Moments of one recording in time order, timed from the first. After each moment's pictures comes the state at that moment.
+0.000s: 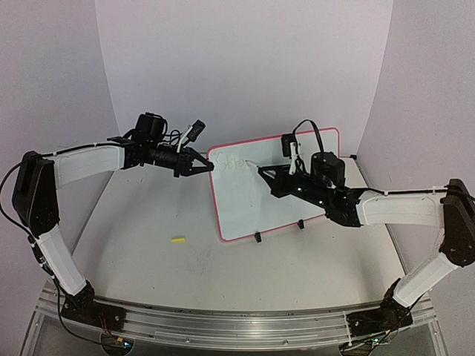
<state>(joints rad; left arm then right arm) -0.48 1.72 1.36 -0.19 0.92 0.14 0.76 1.52 0.91 0.47 -0.05 0.34</state>
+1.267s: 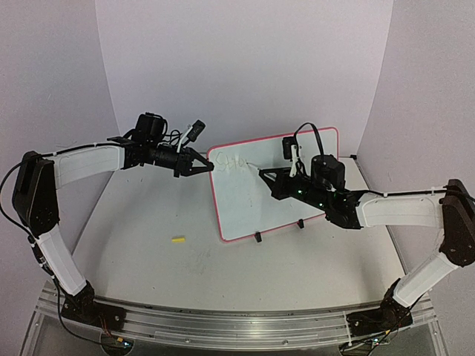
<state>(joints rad) -0.48 1.72 1.36 -0.19 0.92 0.14 0.76 1.52 0.88 0.49 -0.04 0.36</state>
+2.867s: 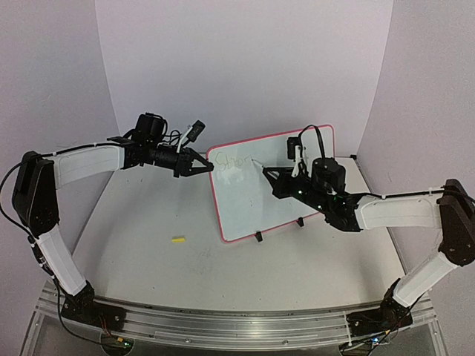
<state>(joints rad) -0.49 1.72 1.36 -0.20 0.92 0.14 0.76 1.53 0.85 0.56 0.04 0.38</state>
